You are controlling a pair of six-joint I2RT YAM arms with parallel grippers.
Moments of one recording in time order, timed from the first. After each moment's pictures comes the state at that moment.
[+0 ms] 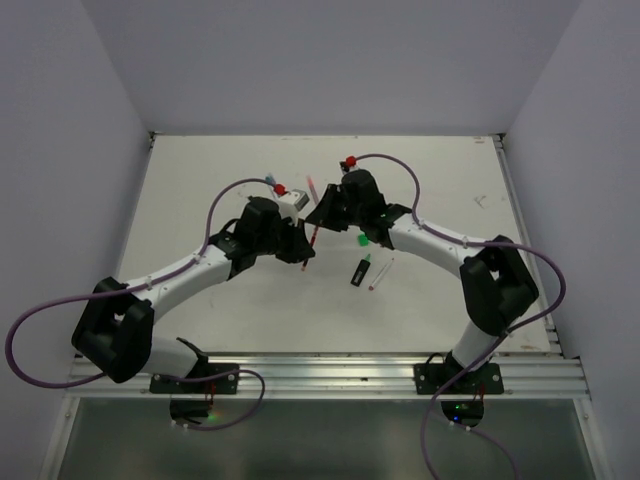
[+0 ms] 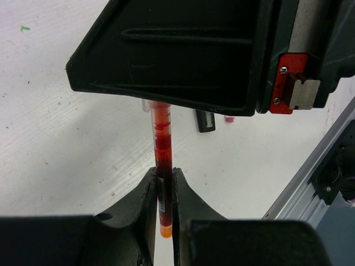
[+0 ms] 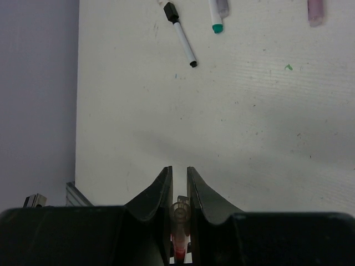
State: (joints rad) left arm -0.60 1.38 0.83 -0.11 0.34 -0.34; right arm 0.65 1.70 1.17 -0.02 -0.15 0.84
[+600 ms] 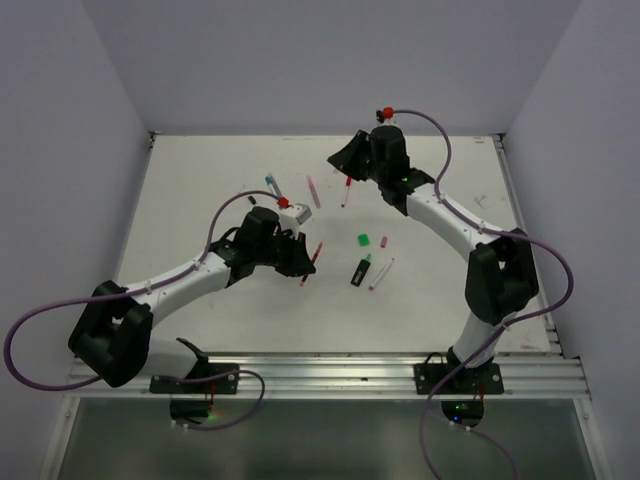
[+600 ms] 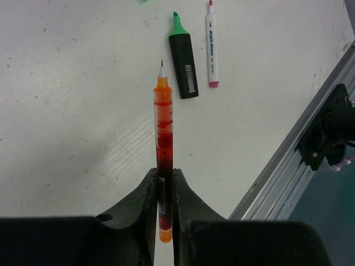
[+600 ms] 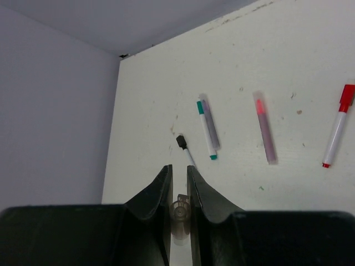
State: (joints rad) left arm -0.61 1.36 0.77 -0.12 0.42 -0.34; right arm 0.48 1.76 1.43 -0.02 -0.06 0.83
